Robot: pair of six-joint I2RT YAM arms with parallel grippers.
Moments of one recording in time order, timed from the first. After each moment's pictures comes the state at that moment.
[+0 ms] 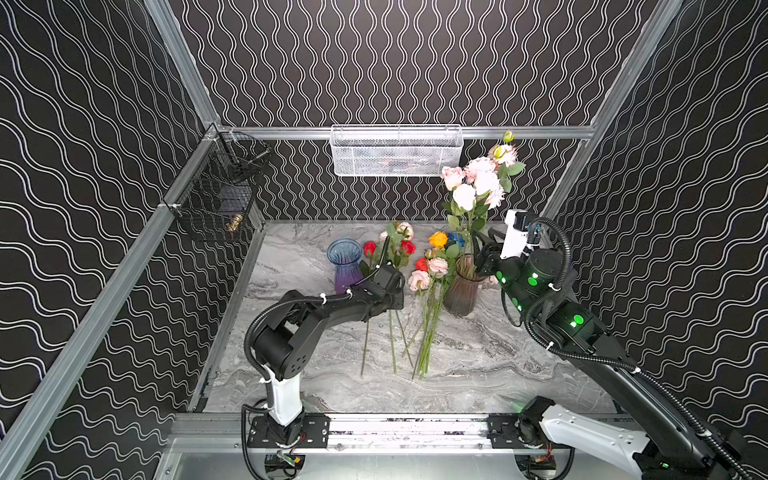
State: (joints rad) left arm -0.67 1.88 1.09 -0.08 -0.10 -0.54; right arm 0.66 0.99 1.12 -0.17 0.37 0.21
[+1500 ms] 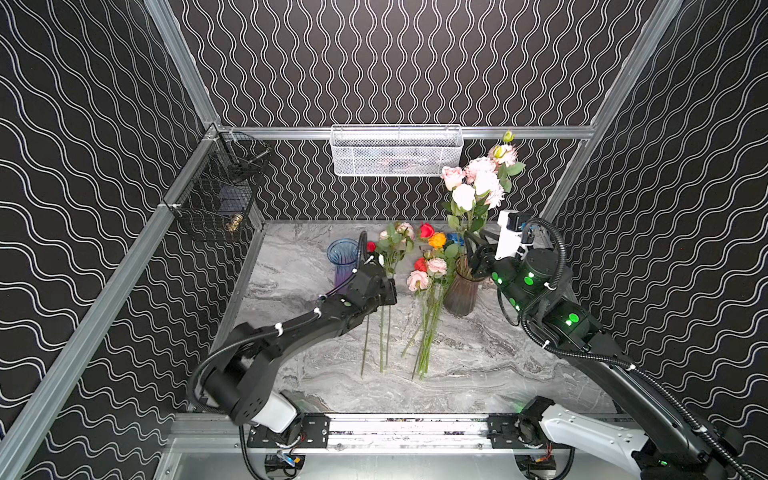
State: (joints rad) left arm -0.67 1.45 0.87 0.03 -0.10 -0.64; right arm 0.66 1.02 1.12 -0.14 0.26 0.24
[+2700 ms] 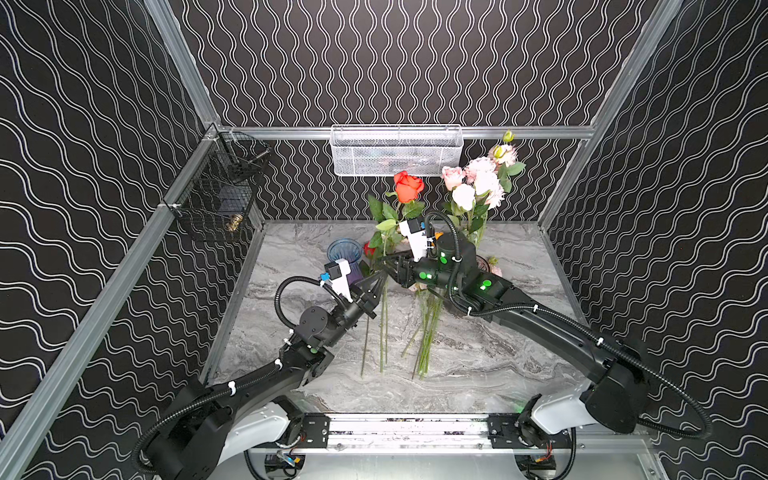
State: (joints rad) left arm -0.67 1.10 0.42 0.99 0.09 -0.65; right arm 0.81 1.47 1.29 -0.04 -0.30 0.47
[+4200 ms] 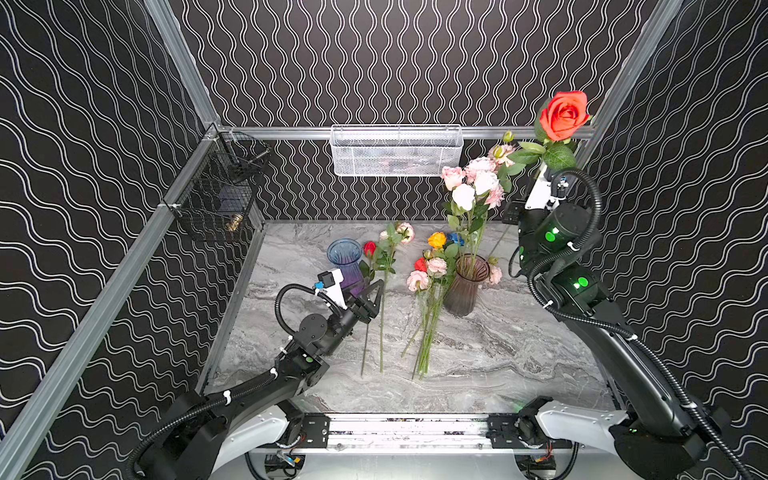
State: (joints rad) left arm -0.67 1.03 0.33 0.91 -0.04 -0.70; right arm 0.53 1.21 1.45 -0.05 0.68 -0.14
